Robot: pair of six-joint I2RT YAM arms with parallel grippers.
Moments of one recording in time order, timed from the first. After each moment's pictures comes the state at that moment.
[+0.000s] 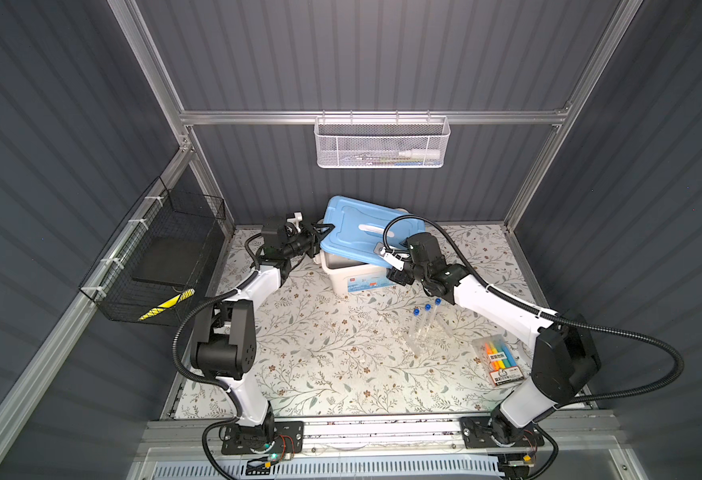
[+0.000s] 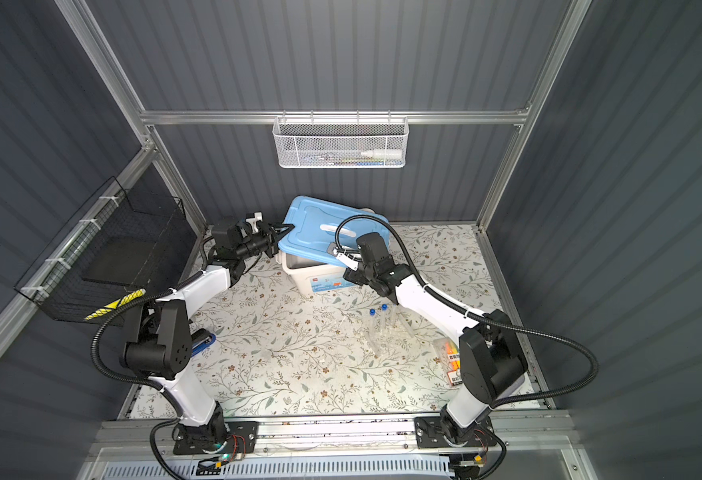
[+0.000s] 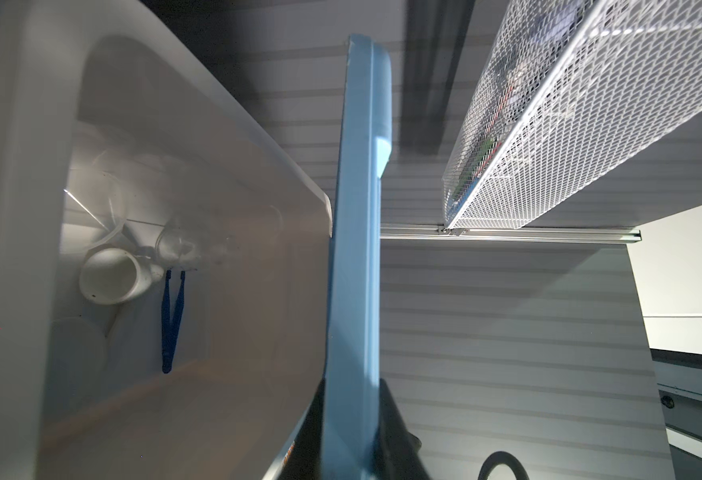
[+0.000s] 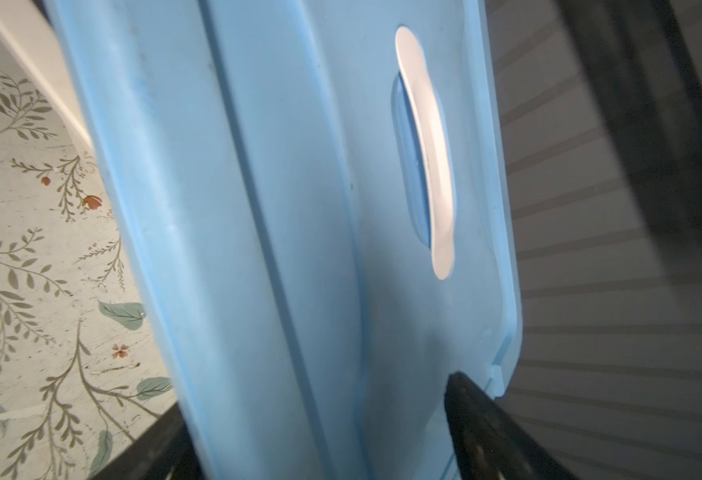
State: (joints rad) left arm -0.14 1.78 1.24 0.39 0.75 -1.38; right arm 0.58 1.63 1.26 -0.20 0.13 -0.72
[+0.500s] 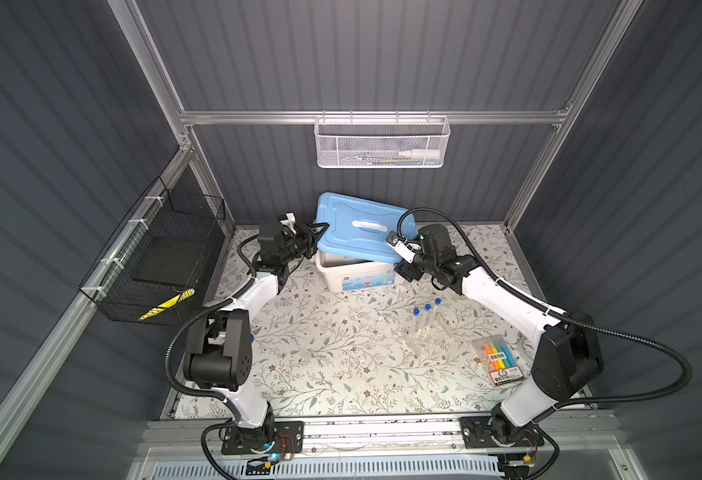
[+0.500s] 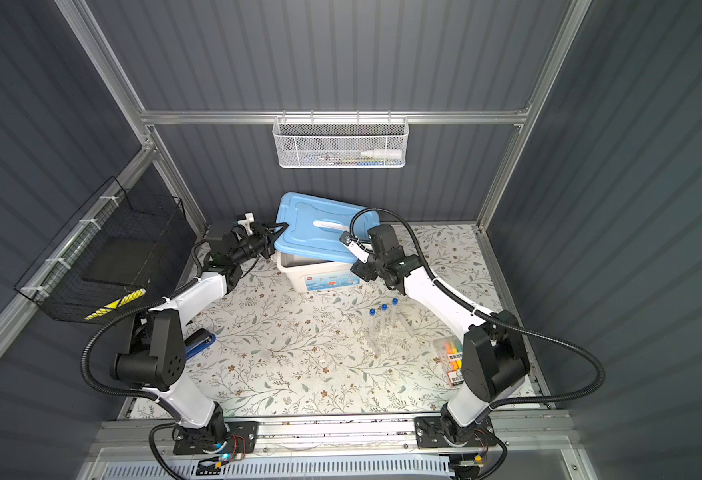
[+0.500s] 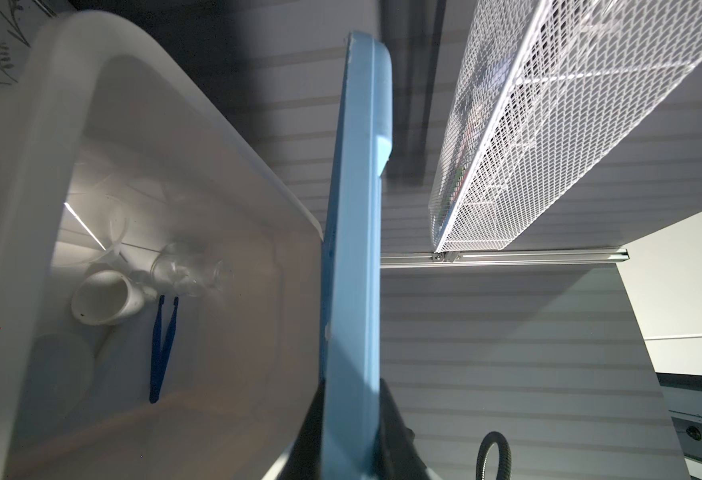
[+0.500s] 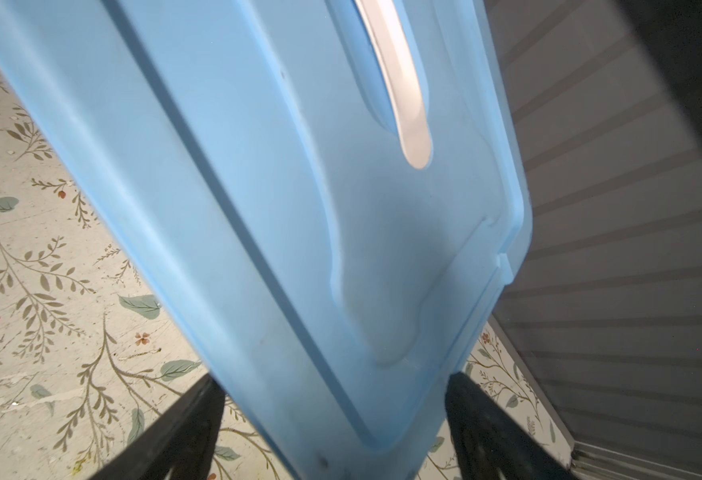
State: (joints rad) left arm -0.14 1.70 1.15 0.45 0.62 -1.38; right arm 0.50 1.63 1.32 -0.32 0.04 -0.59
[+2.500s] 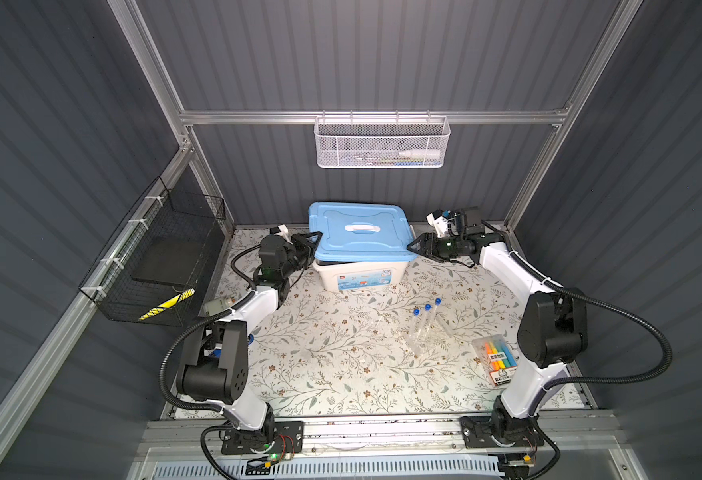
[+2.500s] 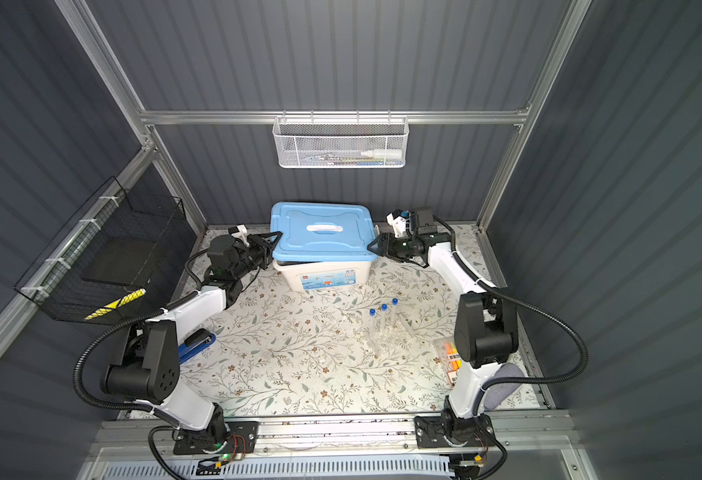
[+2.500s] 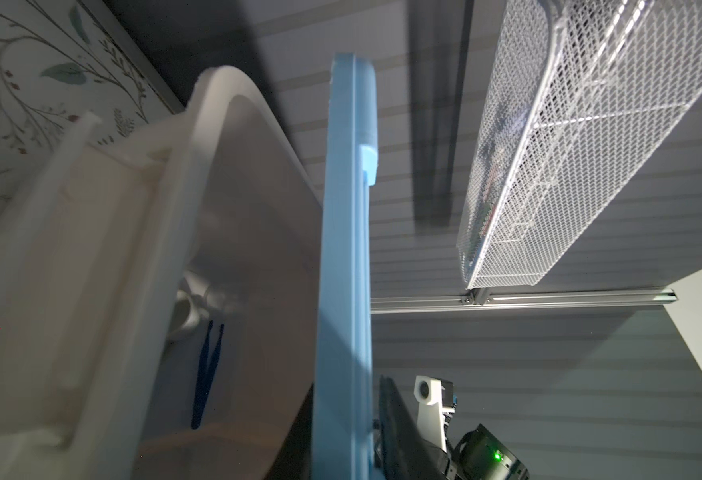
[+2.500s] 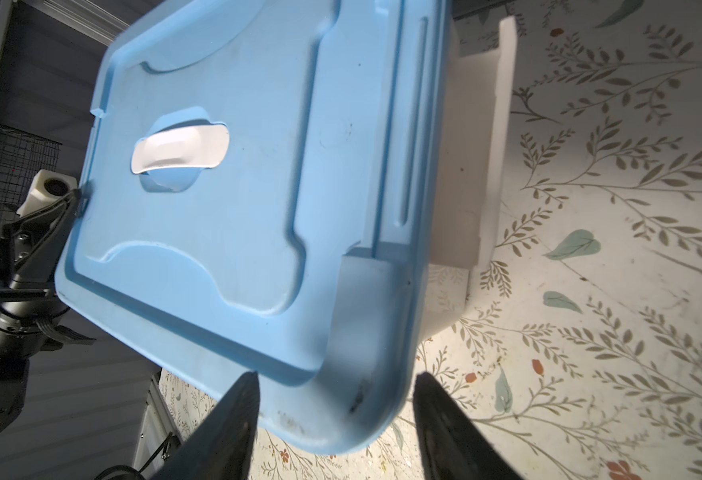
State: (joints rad) left arm -0.16 1.61 0.99 0.47 0.42 -1.31; right arm 0.19 1.84 1.52 -0.48 -0.66 0.36
